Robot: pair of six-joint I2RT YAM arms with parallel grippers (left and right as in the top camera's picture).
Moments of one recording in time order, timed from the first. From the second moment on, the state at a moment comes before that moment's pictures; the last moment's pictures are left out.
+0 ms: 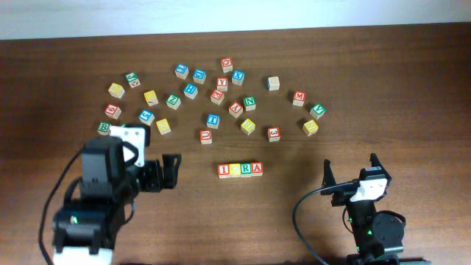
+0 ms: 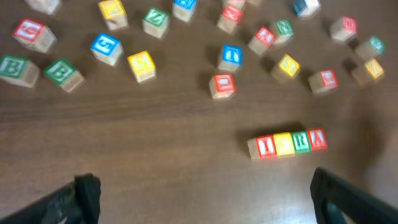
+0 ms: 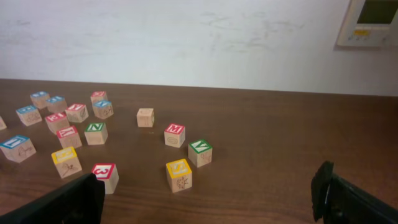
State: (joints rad) left arm -0.08 0.89 0.91 -0.83 0.17 -0.08; right arm 0.05 0.01 0.01 -0.08 0.00 0.00
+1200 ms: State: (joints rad) left arm 0.04 0.01 0.01 -0.08 0.02 -0.07; right arm 0.05 0.01 0.01 -0.08 0.00 0.00
